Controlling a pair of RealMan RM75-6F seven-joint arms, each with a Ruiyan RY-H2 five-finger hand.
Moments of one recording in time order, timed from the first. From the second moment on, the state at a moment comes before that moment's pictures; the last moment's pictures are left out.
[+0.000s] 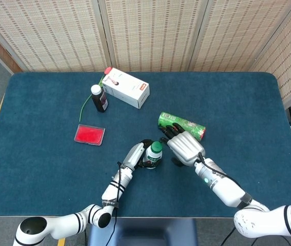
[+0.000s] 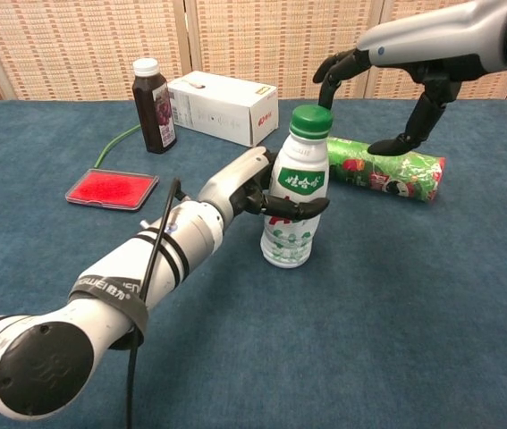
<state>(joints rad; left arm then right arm) -0.88 -2.13 -0.37 -0.99 1.24 0.92 -0.45 0.98 -1.04 0.11 -2.10 -0.77 0.92 -0.66</state>
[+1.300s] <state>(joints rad) -0.91 -2.15 -0.37 -0.92 1.23 0.86 -0.44 0.96 -1.00 0.09 -2.11 -0.89 0.99 -0.58</state>
